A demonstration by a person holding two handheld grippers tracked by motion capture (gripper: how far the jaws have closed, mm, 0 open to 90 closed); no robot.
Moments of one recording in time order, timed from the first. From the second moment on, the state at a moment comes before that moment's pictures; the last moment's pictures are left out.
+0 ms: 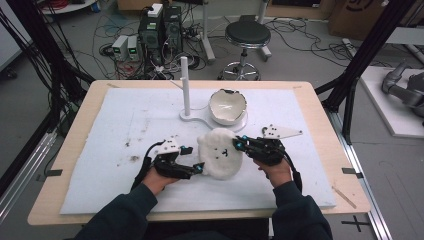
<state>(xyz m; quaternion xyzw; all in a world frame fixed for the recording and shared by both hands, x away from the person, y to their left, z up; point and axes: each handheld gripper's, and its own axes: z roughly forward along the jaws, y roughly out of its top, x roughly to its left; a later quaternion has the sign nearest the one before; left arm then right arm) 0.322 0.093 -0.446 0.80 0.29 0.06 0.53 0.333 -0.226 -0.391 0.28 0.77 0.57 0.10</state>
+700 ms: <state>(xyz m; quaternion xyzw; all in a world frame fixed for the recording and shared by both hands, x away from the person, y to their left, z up) 0.321 0.123 -0.431 0.76 0.29 0.14 0.56 0.334 -0.224 -0.404 0.24 0.83 0.51 0.07</state>
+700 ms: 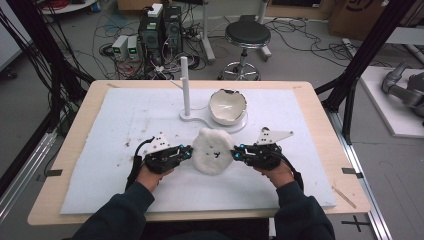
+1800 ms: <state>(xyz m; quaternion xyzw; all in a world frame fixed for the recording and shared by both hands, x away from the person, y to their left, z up) 0.321 0.109 -0.442 0.80 0.27 0.11 0.51 0.344 -0.219 -0.406 0.17 0.84 0.51 0.08</state>
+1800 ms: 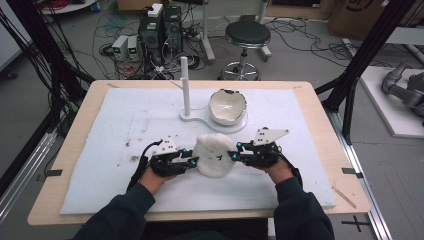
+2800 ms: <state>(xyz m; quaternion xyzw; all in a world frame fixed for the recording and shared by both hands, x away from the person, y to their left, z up) 0.336 0.193 -0.409 0.70 0.36 0.20 0.58 0.363 -0.217 -0.338 0.14 0.82 0.50 0.23</state>
